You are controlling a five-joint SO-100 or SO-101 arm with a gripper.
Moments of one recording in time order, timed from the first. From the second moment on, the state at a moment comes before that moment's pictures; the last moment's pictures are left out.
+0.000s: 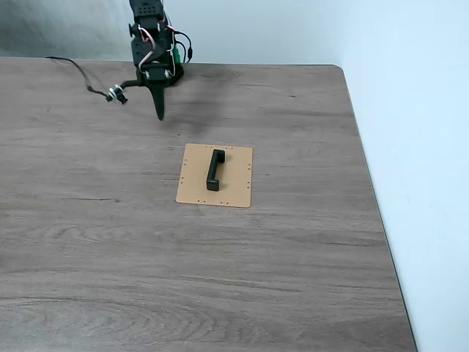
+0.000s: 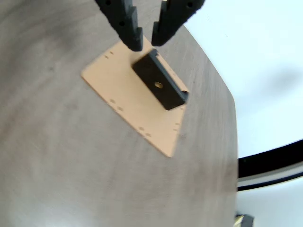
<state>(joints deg) -4.9 141.8 136.6 44.2 -11.1</state>
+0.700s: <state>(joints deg) -1.3 186.9 173.8 54.0 0.4</state>
